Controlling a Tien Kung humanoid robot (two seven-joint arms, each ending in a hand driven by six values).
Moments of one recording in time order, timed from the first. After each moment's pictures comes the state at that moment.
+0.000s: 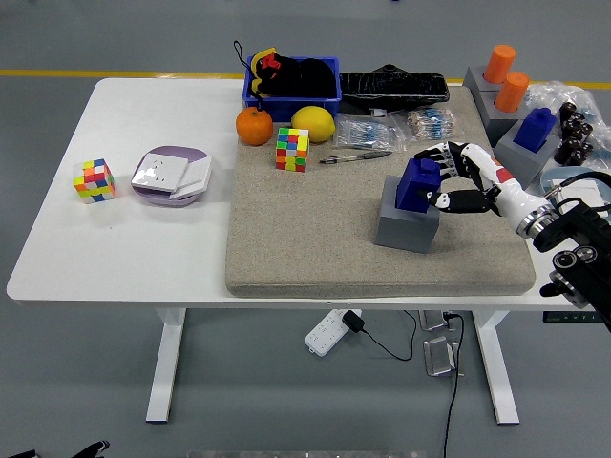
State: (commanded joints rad) left arm -0.24 0.16 0.00 -0.19 -0.41 -0.01 0.15; right arm 0.58 -0.30 0.88 0.93 -1.24 0.01 0.30
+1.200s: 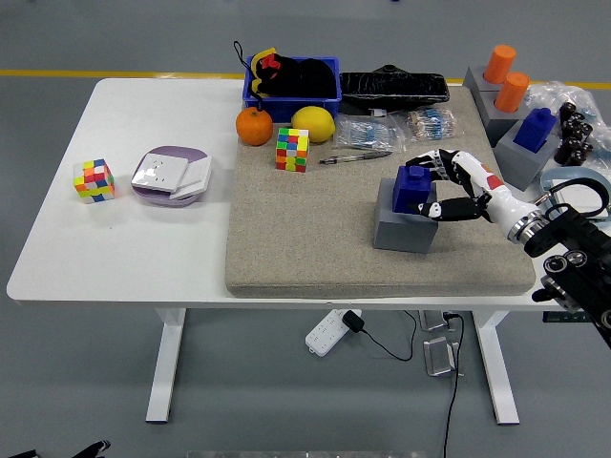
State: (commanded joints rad) left arm -0.24 0.16 0.00 -0.19 -0.40 -0.01 0.15; right arm 0.58 -0.28 0.87 0.91 -1.23 0.02 0.30
